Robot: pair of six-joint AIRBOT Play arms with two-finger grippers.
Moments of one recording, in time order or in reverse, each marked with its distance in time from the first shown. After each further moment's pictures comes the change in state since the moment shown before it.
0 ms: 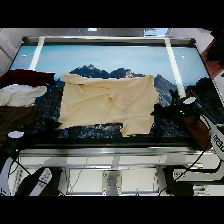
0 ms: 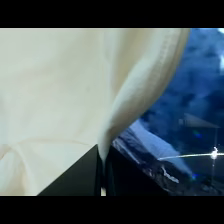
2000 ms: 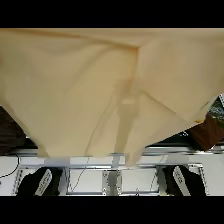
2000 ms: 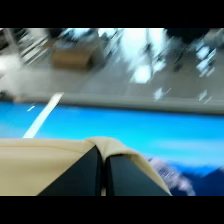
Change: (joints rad) left arm -0.150 0.116 1.373 0.458 -0.287 0.299; right arm -0.269 0.707 0.834 0.118 0.292 0.050
